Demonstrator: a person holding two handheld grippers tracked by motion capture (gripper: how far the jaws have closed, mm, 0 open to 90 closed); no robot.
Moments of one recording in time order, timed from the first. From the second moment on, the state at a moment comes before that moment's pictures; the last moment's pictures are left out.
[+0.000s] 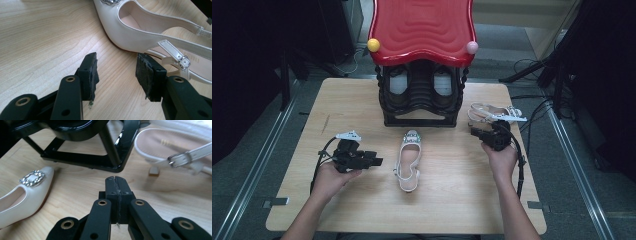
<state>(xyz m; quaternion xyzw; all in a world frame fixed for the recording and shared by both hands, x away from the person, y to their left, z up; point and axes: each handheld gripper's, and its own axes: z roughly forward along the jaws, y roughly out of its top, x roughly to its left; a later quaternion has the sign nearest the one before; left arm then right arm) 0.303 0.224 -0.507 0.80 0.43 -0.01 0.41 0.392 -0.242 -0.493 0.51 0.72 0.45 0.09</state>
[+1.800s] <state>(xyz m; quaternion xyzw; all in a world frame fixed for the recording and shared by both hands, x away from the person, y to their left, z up) 0.298 0.231 -0.508 0.79 0.44 -0.01 0.42 0.421 -0.274 -0.488 0.57 0.69 0.42 0.14</state>
